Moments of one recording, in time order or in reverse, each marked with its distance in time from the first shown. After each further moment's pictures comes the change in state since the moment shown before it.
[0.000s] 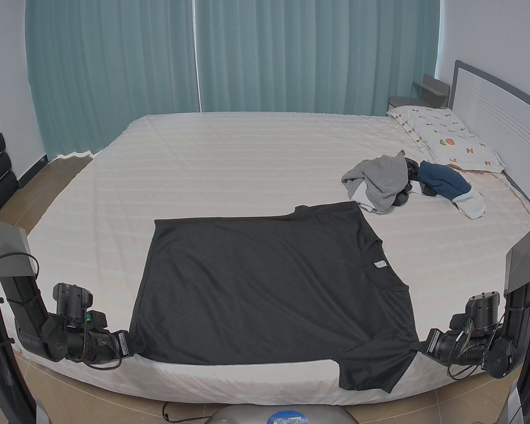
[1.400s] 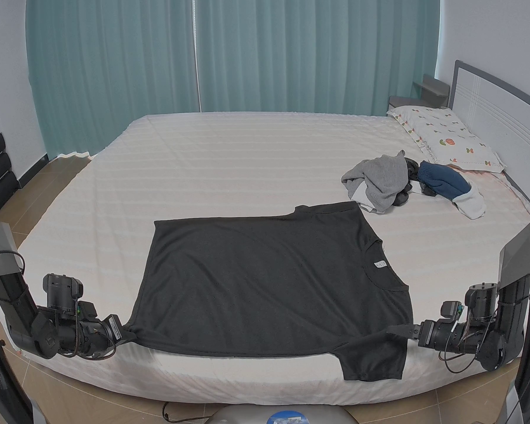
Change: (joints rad) left arm 0.009 -0.084 -0.012 -0.004 -0.011 -0.219; right arm -0.066 0.090 -0.086 -0.111 0.293 -0.226
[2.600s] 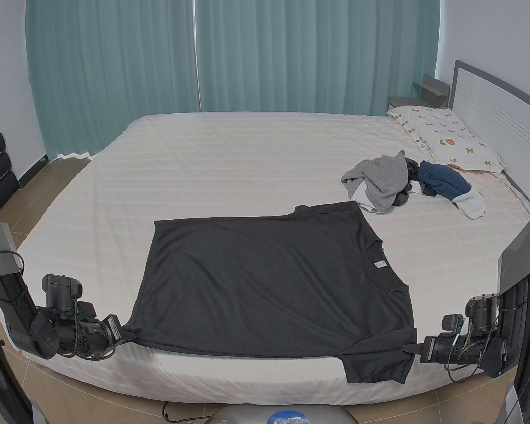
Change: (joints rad) left arm 0.005 -0.007 0.008 0.001 0.005 0.009; right arm 0.001 0.006 0.076 0.000 -0.067 -0.087
